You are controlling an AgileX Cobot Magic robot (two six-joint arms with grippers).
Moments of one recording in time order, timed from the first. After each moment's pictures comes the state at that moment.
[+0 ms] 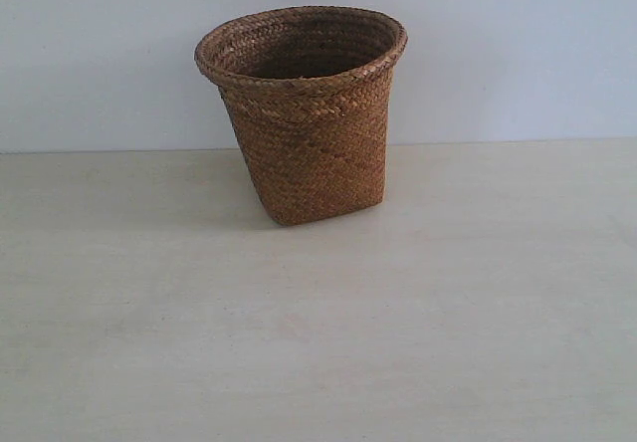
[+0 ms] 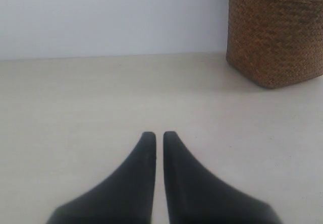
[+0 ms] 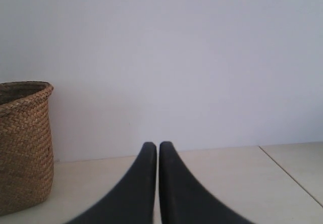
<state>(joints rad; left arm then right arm) -0.06 0.00 0.00 -0.03 0.29 0.02 -0.10 0.05 -0.18 0.44 0.10 -0.38</state>
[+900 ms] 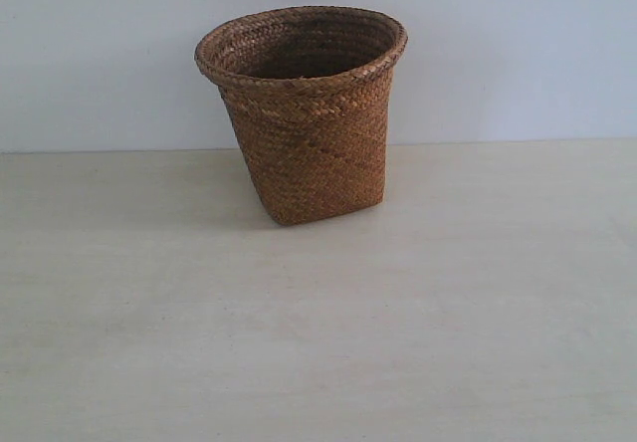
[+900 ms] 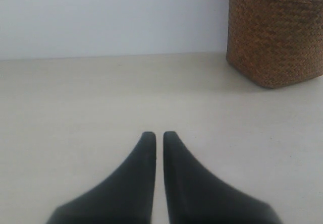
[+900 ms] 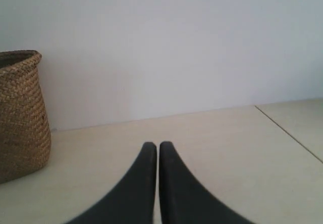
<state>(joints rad) -0.06 0.00 0.00 -0.03 0.29 0.02 -0.10 0.05 -0.16 0.11 0.21 -0.01</state>
